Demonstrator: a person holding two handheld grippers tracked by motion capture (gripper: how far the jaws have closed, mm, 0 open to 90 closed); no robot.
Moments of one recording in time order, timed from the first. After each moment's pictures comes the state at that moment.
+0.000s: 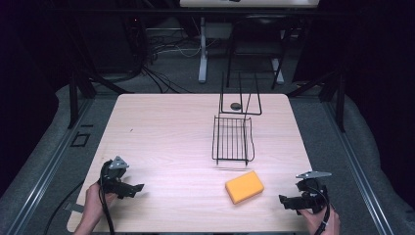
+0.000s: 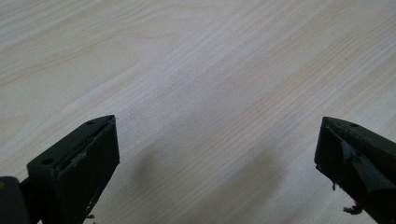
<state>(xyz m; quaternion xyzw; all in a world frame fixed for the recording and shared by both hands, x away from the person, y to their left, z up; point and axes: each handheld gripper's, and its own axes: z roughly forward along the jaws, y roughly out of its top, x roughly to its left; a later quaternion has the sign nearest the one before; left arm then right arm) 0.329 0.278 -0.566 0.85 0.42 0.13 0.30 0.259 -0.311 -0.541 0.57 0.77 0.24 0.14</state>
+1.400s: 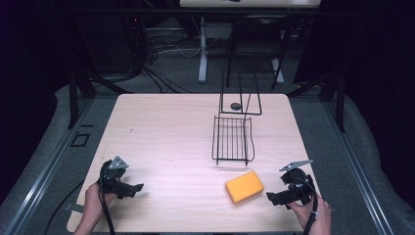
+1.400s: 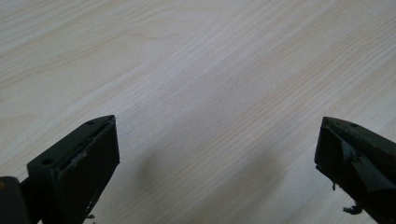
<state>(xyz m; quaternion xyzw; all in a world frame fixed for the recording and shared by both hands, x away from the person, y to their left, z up) 0.328 0.279 -0.564 0.85 0.41 0.14 0.30 0.277 -0.267 -0.509 0.51 0.83 0.22 0.11</state>
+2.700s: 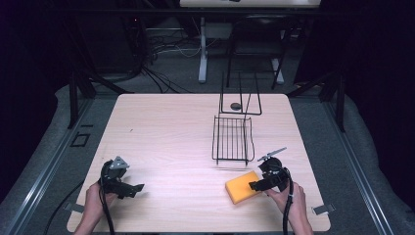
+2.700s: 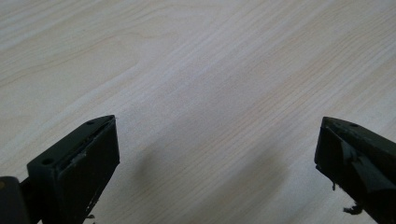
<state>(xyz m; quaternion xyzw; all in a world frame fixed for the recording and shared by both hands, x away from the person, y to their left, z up) 0.329 0.278 -0.565 0.85 0.41 0.13 0.29 0.323 -0.226 -0.528 0.50 0.84 0.22 0.04</state>
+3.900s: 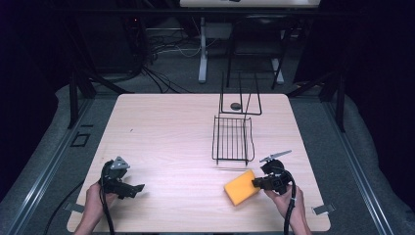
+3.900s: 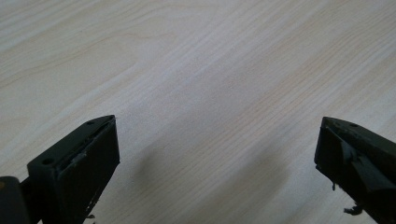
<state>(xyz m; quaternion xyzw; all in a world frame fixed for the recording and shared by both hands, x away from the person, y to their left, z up) 0.329 0.276 -0.566 0.85 0.41 0.13 0.29 0.311 -0.226 -0.523 0.50 0.82 0.27 0.03</state>
